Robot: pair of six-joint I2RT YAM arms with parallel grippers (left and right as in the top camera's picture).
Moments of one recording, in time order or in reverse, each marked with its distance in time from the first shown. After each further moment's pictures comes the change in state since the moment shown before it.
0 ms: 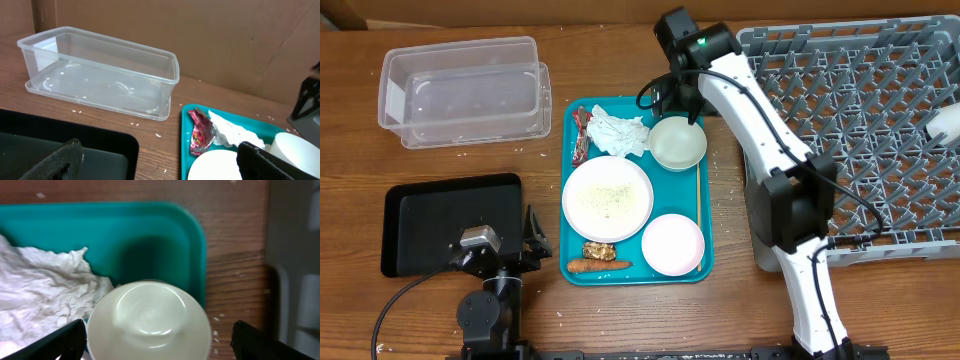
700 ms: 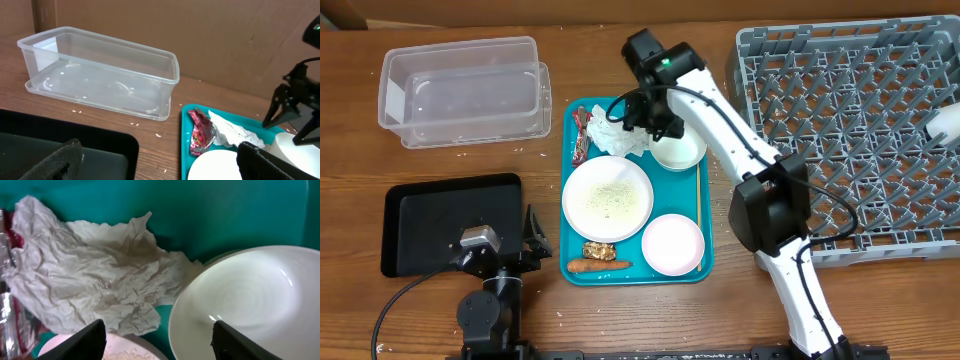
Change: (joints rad) left arm 0.000 0.000 0.000 0.000 0.000 0.000; right arm 0.103 0.062 -0.006 0.060 -0.115 0.225
